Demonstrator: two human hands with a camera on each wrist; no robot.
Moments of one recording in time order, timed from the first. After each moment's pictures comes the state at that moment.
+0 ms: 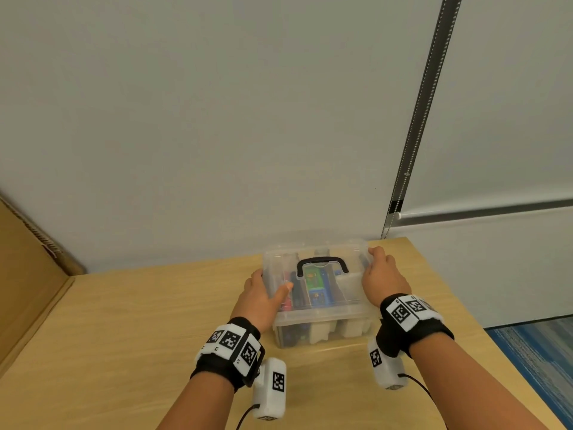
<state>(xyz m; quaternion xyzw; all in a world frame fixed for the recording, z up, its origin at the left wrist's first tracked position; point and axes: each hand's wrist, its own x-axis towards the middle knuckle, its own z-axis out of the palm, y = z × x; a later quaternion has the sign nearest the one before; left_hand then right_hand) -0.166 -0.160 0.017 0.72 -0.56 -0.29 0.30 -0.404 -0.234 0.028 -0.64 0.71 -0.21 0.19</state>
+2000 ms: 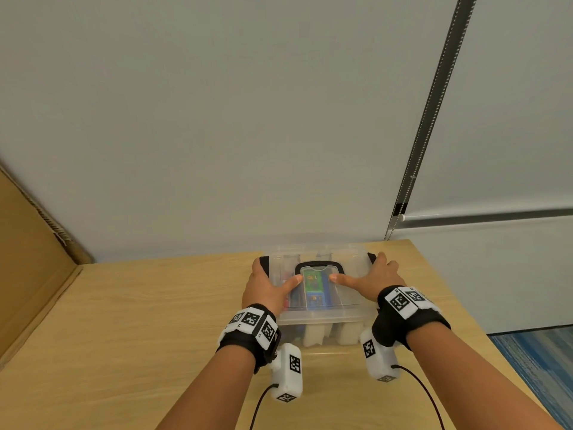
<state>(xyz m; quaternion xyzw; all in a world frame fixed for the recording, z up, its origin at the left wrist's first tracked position) -0.176 -0.166 0.014 0.75 -0.46 -0.27 0.40 -0.387 -0.223 0.046 -0.59 0.75 -0.12 0.27</state>
